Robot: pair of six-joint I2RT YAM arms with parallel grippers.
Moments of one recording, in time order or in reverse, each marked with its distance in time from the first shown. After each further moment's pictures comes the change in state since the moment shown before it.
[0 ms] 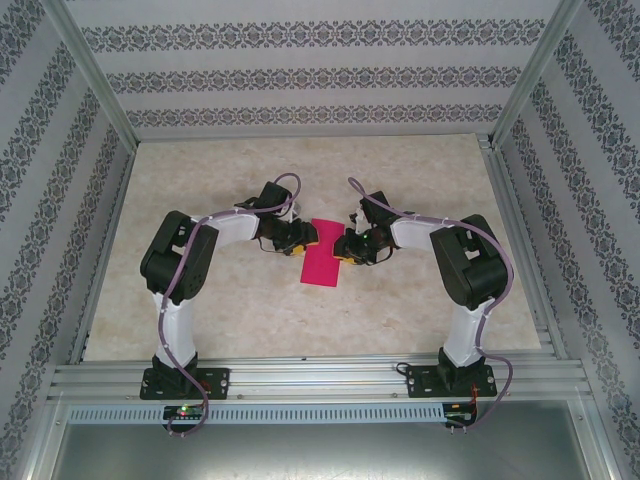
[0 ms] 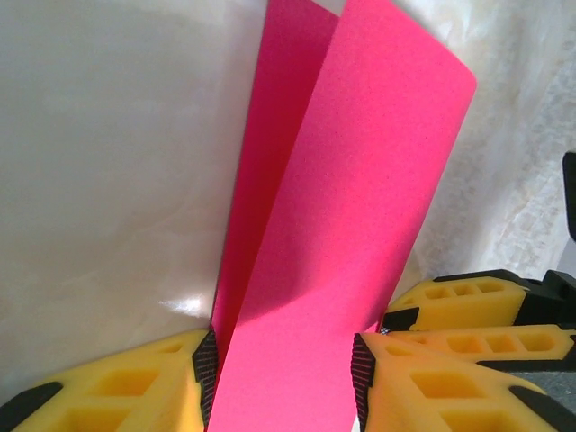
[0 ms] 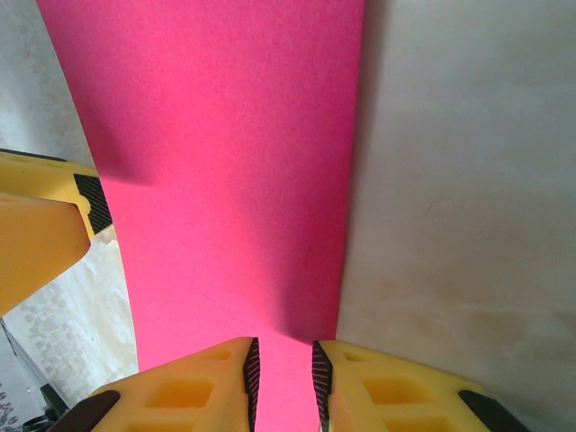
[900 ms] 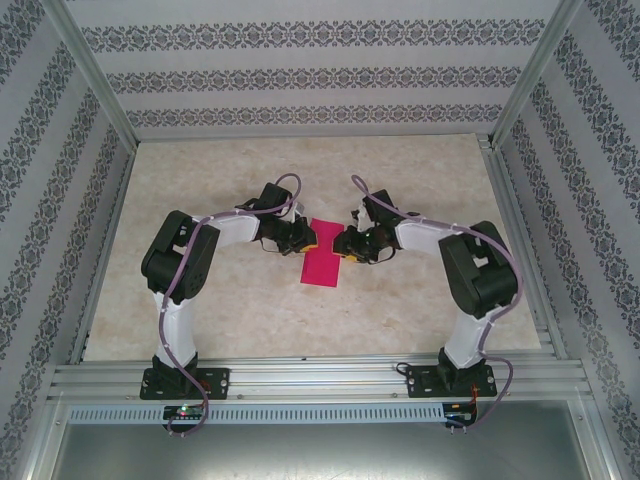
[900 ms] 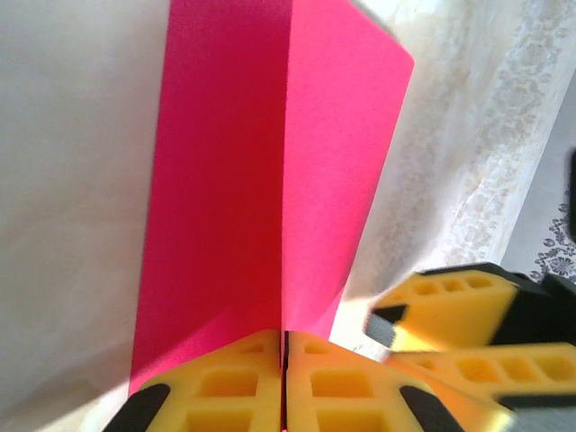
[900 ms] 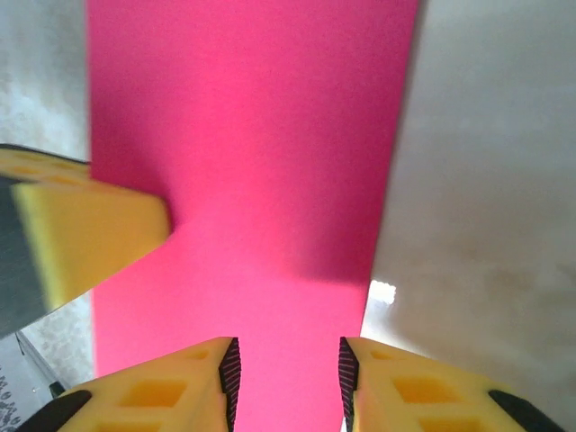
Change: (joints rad) left arm 0.000 0.003 -0.016 0.070 0.085 -0.048; right arm 0.000 -0.112 -0.042 0.014 0.025 0.004
